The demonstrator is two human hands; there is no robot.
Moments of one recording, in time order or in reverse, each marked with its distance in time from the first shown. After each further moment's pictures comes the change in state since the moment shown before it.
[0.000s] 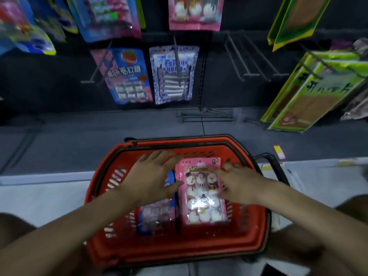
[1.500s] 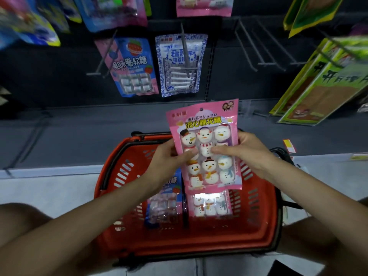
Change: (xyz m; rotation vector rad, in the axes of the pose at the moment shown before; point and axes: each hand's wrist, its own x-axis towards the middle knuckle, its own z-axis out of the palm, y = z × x) left_hand 0.027 0.025 -0.004 -1.482 0.106 -0.579; right_hand 0.015 -0.004 -0.032 1.494 0.362 -0.006
